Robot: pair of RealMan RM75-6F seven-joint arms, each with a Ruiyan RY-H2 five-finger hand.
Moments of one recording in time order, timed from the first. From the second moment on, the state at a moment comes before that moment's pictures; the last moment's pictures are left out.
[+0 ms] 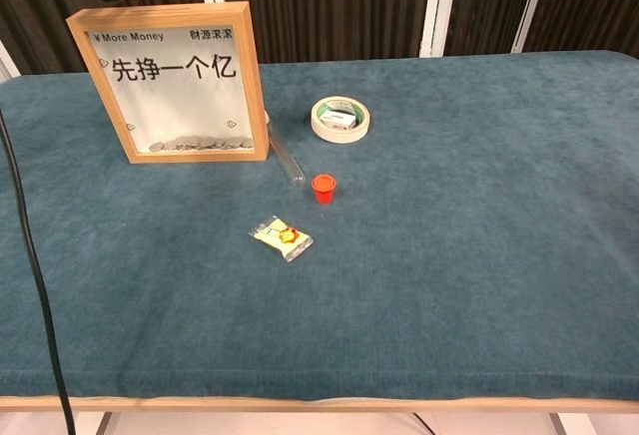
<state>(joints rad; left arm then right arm) -0.96 -1.37 -0.51 -1.38 0.48 0.98 0.47 0.10 -1.04 0.06 -1.63 -1.40 1.35 0.04</state>
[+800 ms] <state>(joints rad) -1.00 -1.41 -0.47 -1.38 0.45 1.03 0.48 0.10 -1.03 0.06 -1.63 -1.41 1.36 0.07</state>
